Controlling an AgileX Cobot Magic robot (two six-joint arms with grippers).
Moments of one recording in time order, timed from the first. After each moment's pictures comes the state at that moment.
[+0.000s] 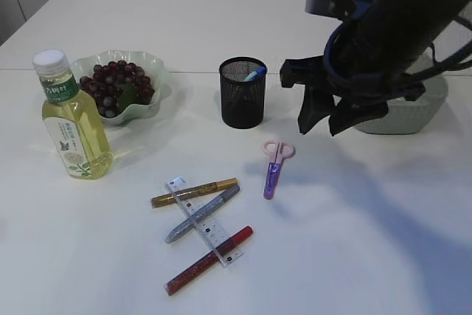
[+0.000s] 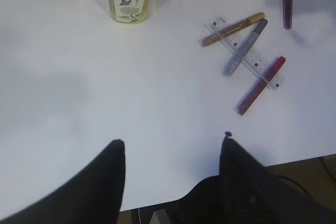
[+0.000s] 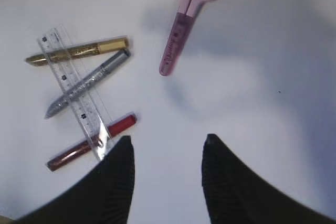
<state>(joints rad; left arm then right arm) -0.22 0.92 -1.10 -0.12 1.25 -0.12 0.42 1.65 -1.33 0.16 0.97 0.23</state>
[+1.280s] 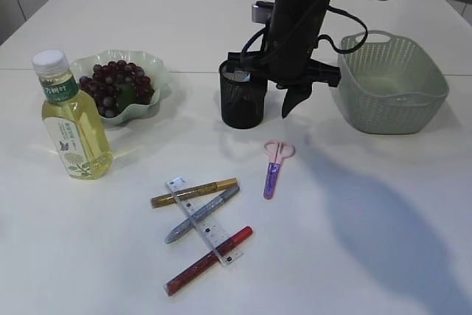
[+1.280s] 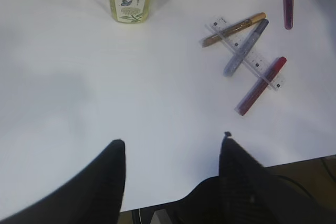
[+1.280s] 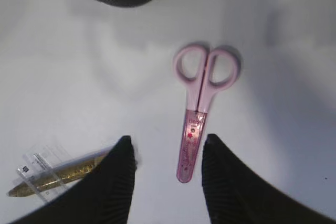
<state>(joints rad) -0.22 0.92 -1.10 -0.12 1.25 -0.12 0.44 2.21 -2.00 0.04 1.22 0.52</state>
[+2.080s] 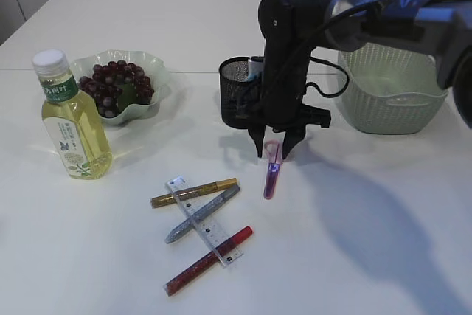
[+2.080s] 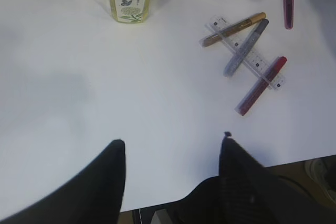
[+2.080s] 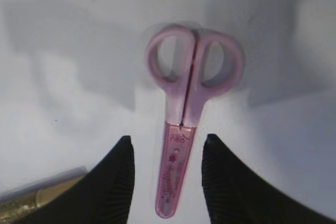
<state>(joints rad) -0.22 0.92 -1.10 -0.12 1.25 -0.12 0.44 2.36 -2.01 0.03 1.22 0.53</state>
